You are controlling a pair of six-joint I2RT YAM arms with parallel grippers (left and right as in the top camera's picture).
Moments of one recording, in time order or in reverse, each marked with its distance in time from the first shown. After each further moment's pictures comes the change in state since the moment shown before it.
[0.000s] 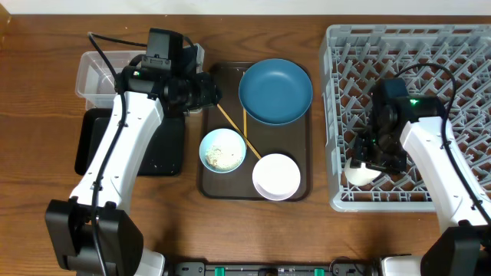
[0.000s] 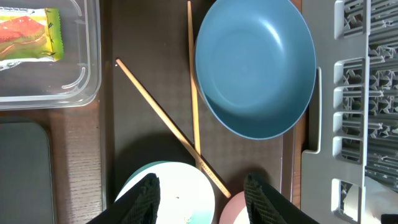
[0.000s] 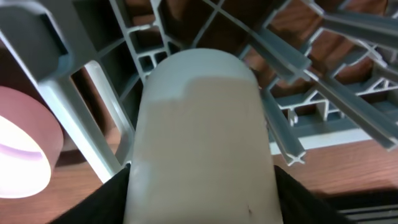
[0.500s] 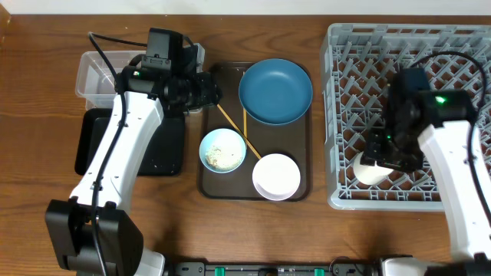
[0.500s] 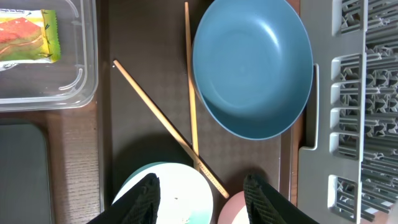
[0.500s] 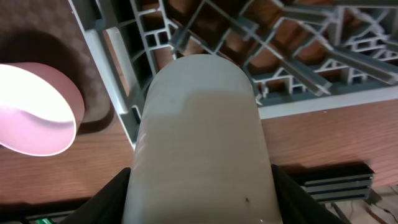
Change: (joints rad) left arm 0.000 0.000 0.000 0.004 0.006 0.000; right arm -0.003 -0.053 0.177 -0.196 0.012 -0.019
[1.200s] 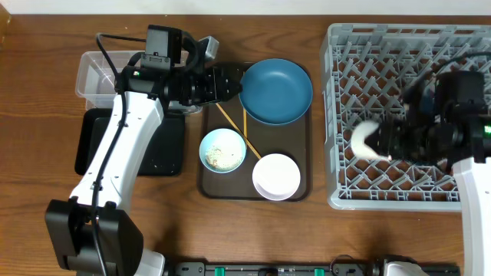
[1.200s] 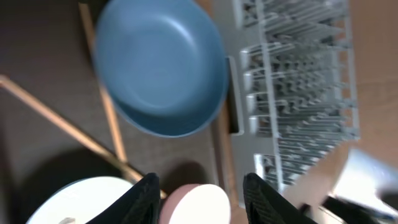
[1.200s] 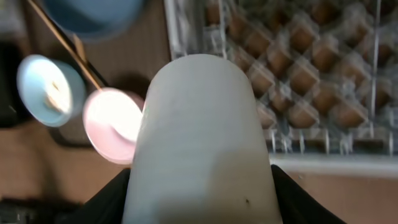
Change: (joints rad) left arm 0.000 0.000 0.000 0.075 0.279 0.000; right arm -0.156 -0.188 0.000 0.091 -0.247 -0.162
